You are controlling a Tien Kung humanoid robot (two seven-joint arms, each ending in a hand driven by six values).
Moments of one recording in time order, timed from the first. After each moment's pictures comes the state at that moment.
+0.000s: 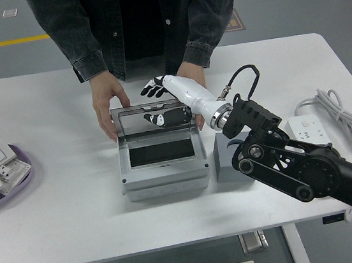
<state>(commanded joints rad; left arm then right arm) 0.03 0.05 -1.57 -0.18 1.52 0.01 0.17 0.63 -0.21 0.64 1.36 -1.68 -0.20 -0.20</state>
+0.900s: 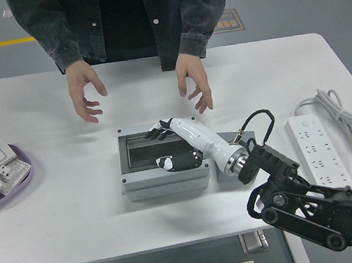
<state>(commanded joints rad) 0.03 0.04 -1.59 -0.18 1.53 0.01 0.17 0.41 -0.29 0.65 1.59 -1.68 -0.25 -0.18</state>
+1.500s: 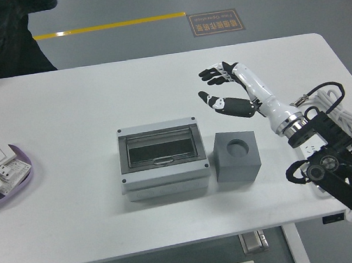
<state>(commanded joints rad) 0.05 0.04 -1.58 -0.18 1.52 0.01 0.17 0.24 -0.34 1.07 1.54 -1.42 -0.18 0.06</state>
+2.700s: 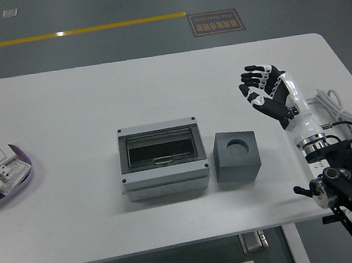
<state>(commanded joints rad) 0.05 0.07 -1.56 -0.18 1.51 0.01 0.18 0.13 -0.24 1.17 1.38 -1.08 -0.19 0.40</state>
